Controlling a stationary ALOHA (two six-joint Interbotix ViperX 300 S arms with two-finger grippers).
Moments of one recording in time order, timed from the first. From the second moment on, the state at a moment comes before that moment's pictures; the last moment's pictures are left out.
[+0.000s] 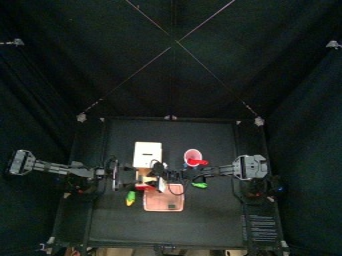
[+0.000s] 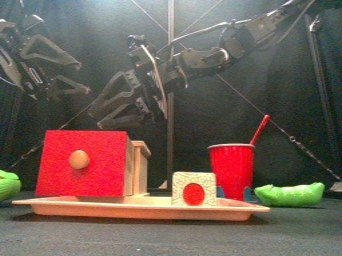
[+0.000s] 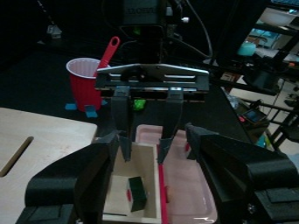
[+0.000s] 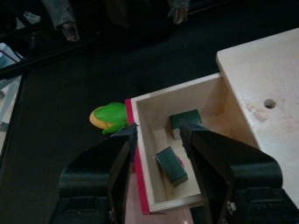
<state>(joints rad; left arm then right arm) -0.03 -0.73 1.33 -0.14 -0.51 -0.06 -0.05 0.29 0.29 -0.23 -0.16 0.48</state>
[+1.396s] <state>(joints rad) -0.03 -0.73 1.33 -0.15 -0.51 -0.06 0.27 0.08 0.50 -0.32 0.23 0.47</state>
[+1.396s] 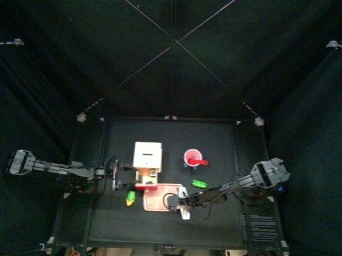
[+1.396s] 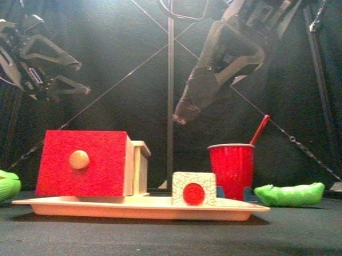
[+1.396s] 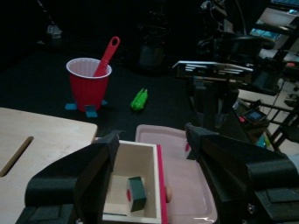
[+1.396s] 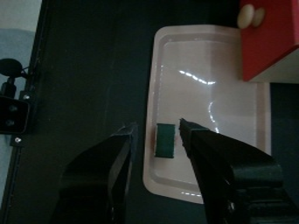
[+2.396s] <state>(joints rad) -0.03 -0.73 1.33 -0.15 -0.51 -0.06 0.26 0.23 0.46 -0.28 0.29 0.48</state>
